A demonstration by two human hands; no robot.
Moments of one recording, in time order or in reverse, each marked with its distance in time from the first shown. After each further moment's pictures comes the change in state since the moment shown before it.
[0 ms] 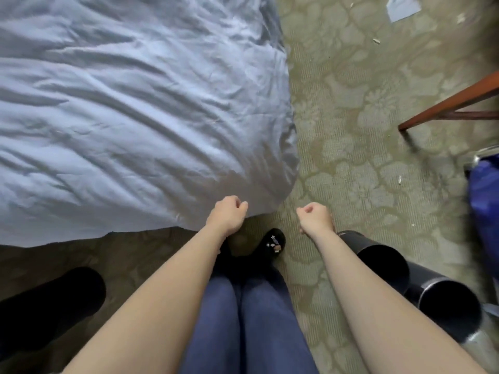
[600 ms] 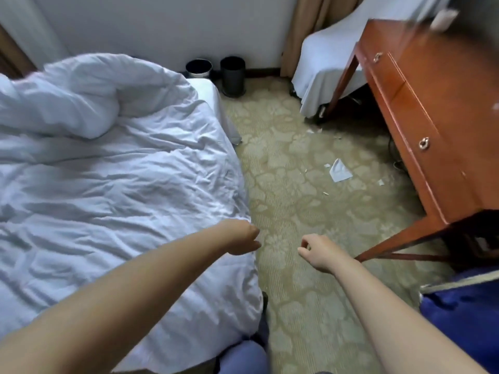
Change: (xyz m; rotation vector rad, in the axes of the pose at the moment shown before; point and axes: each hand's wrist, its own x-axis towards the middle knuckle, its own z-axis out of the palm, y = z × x) left_hand -0.111 0.294 -0.193 1.034 0.077 0.611; right_hand -0.073 -0.203 -0.280 -0.725 0.025 -0.588
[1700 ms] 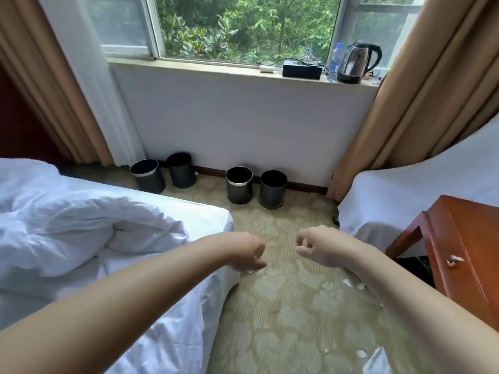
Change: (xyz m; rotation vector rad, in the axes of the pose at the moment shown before) left_hand 0.278 -0.223 -0.477 -0.221 0.187 -0.319; right_hand 0.380 -0.103 -0.574 -0.447 0.181 -0.562
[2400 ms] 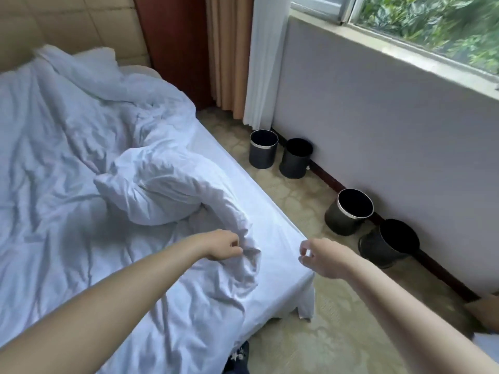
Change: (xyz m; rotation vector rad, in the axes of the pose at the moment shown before) left_hand 0.062 -0.328 0.046 -0.725 0.024 -0.662; right_hand 0.370 -0.163 -0.044 -0.291 -0.236 -0.527
